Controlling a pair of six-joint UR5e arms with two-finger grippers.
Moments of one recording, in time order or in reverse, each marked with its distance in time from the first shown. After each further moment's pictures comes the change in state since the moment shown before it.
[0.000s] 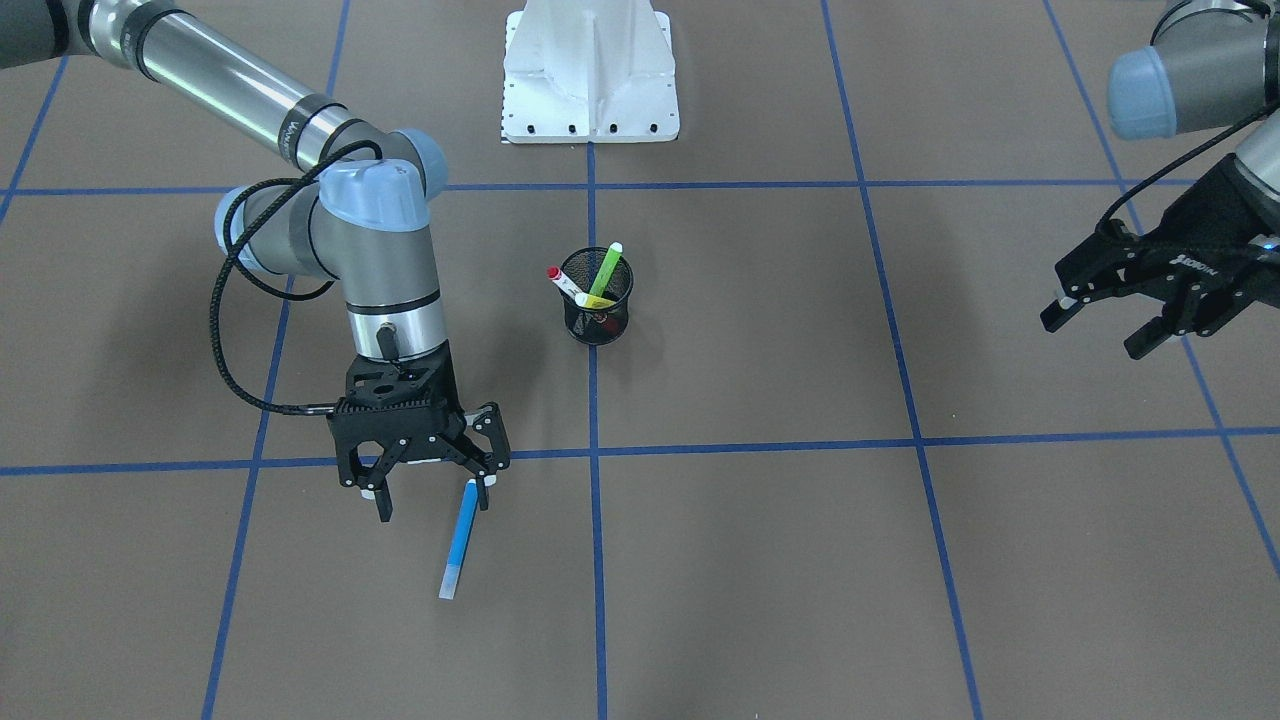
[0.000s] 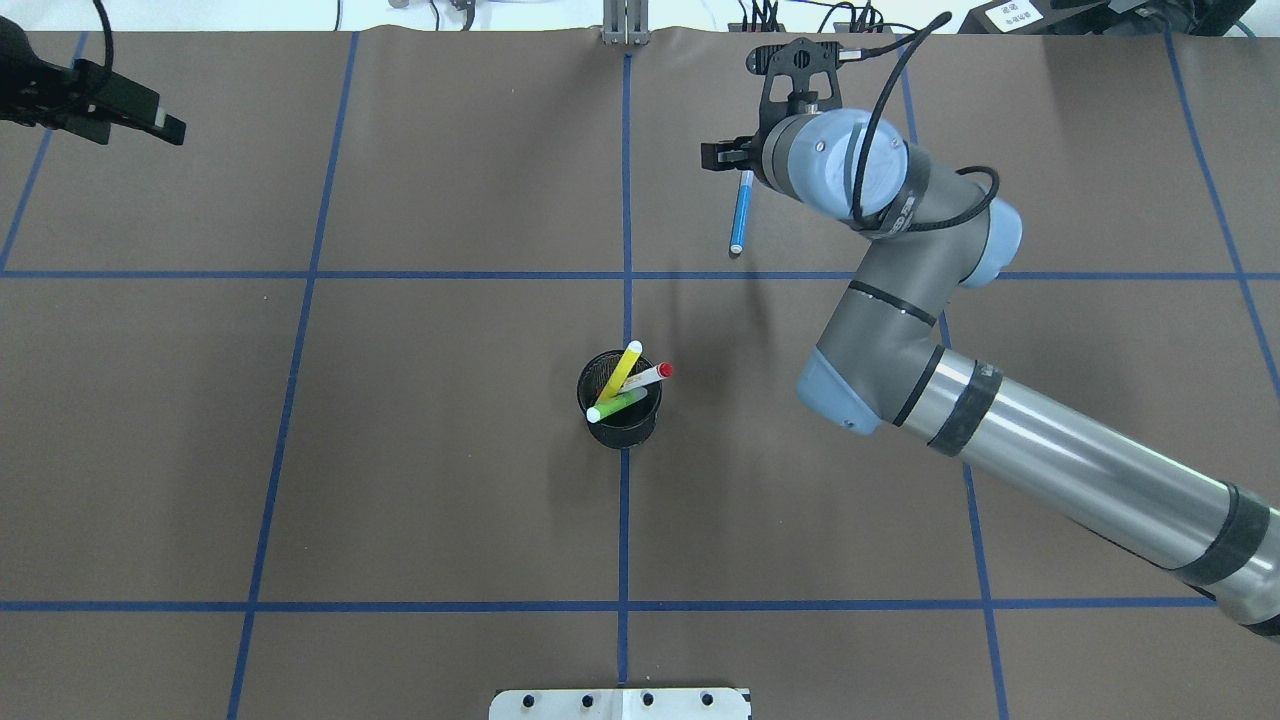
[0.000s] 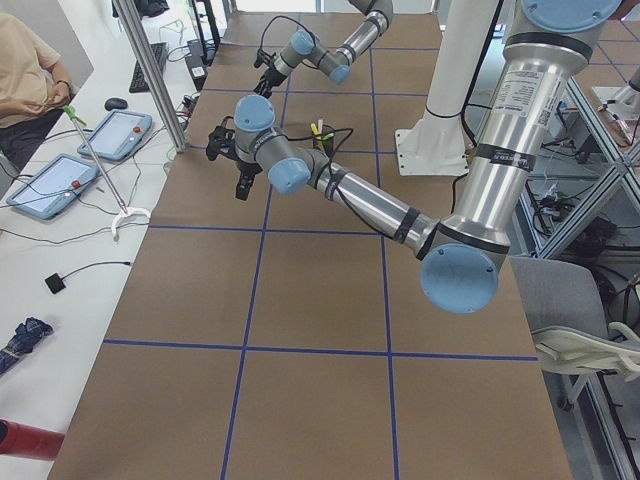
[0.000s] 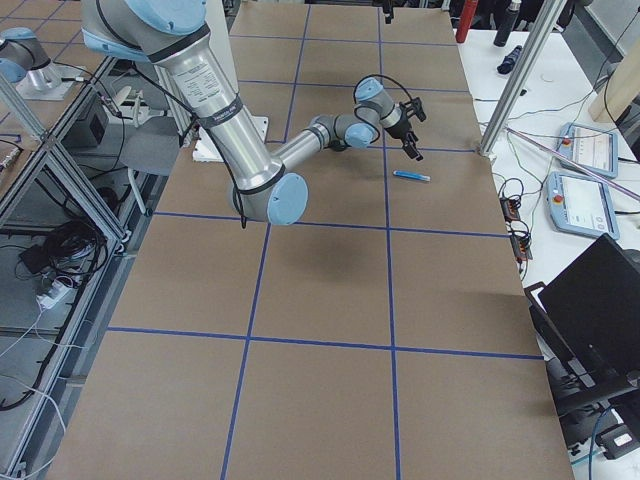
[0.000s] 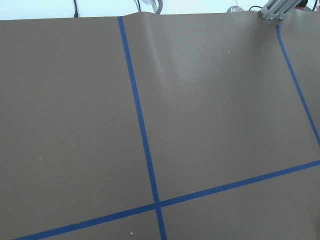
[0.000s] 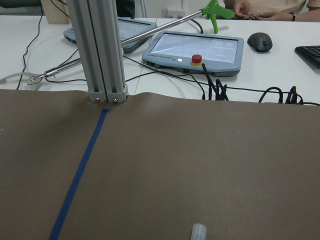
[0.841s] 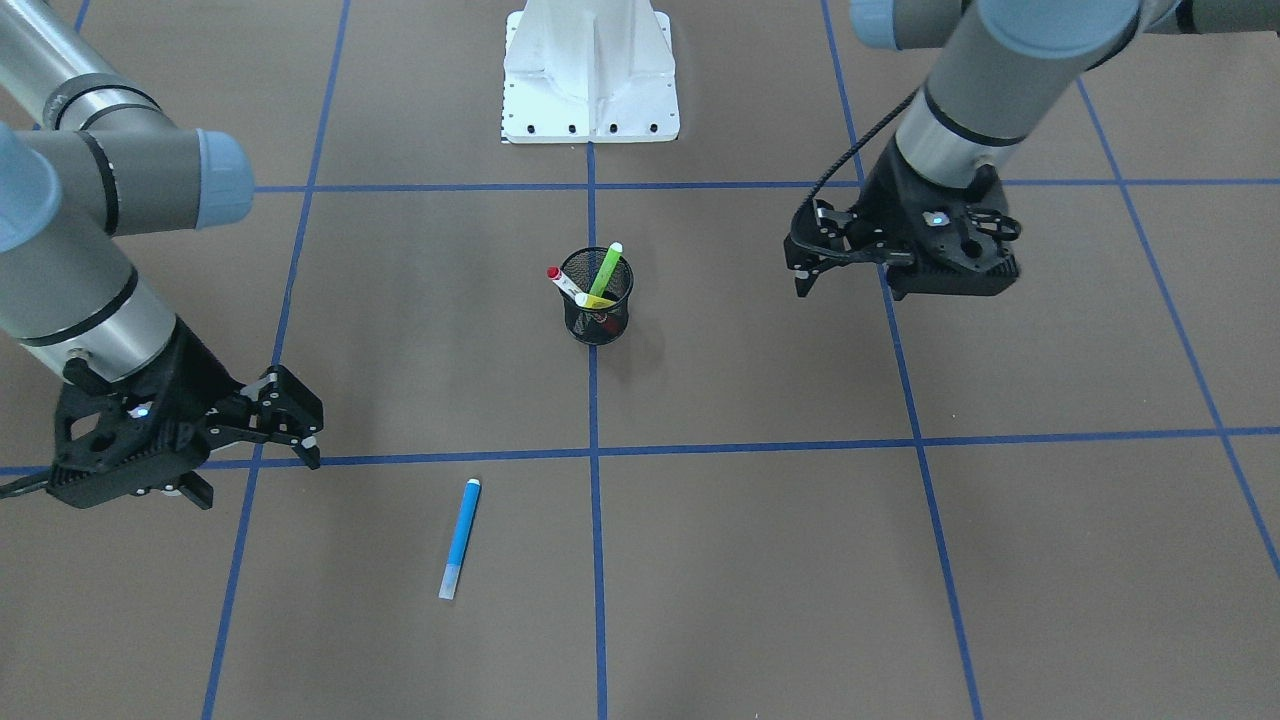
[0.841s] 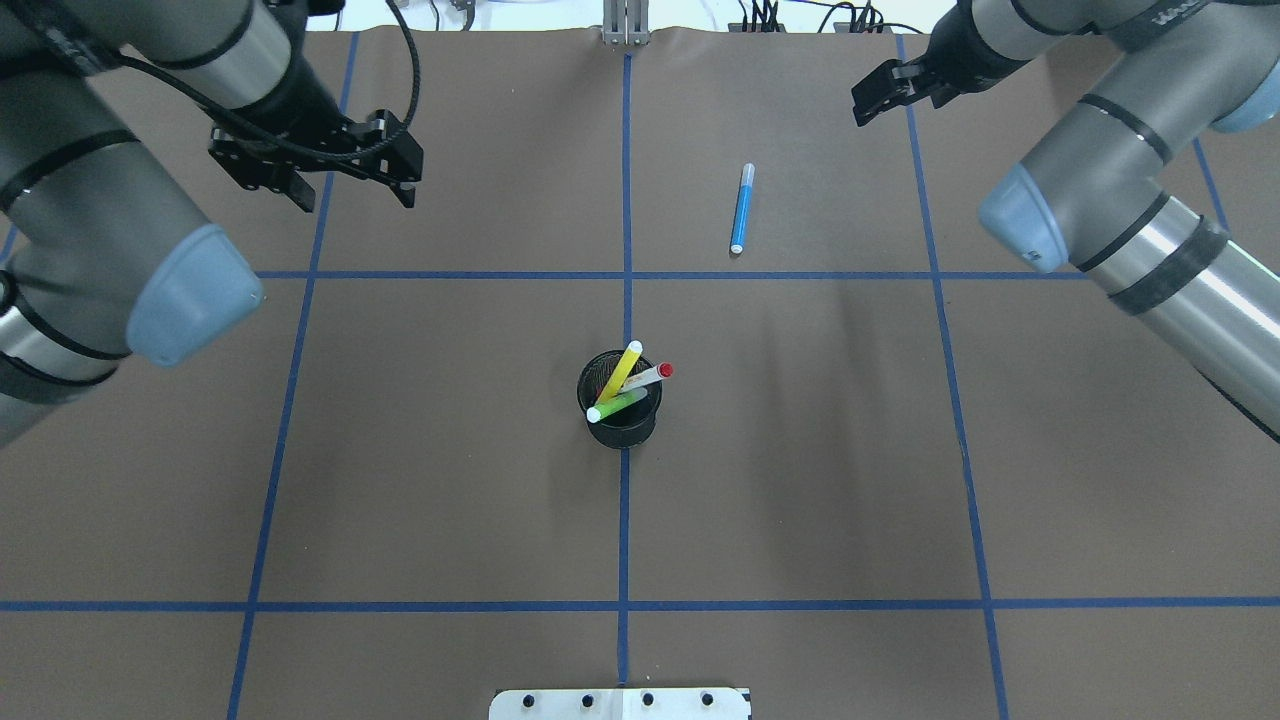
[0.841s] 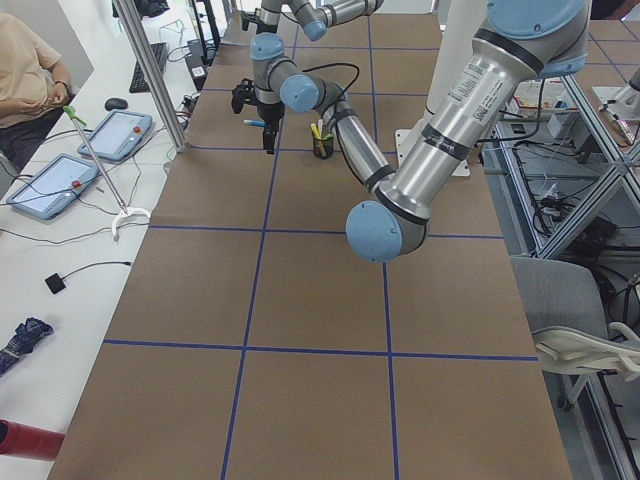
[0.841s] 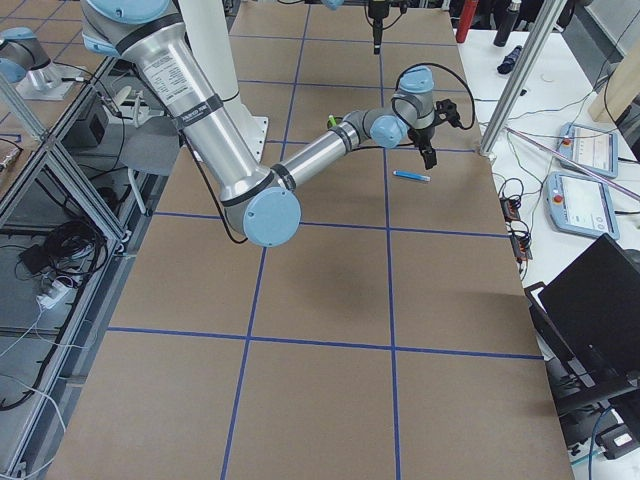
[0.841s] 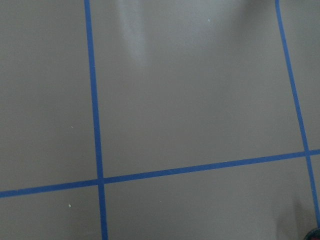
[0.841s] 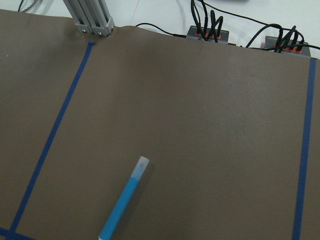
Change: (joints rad) left arm 0.315 -0.358 -0.084 0.604 0.220 -0.253; right arm 0.324 -0.114 0.111 -0.138 0.643 -0.425
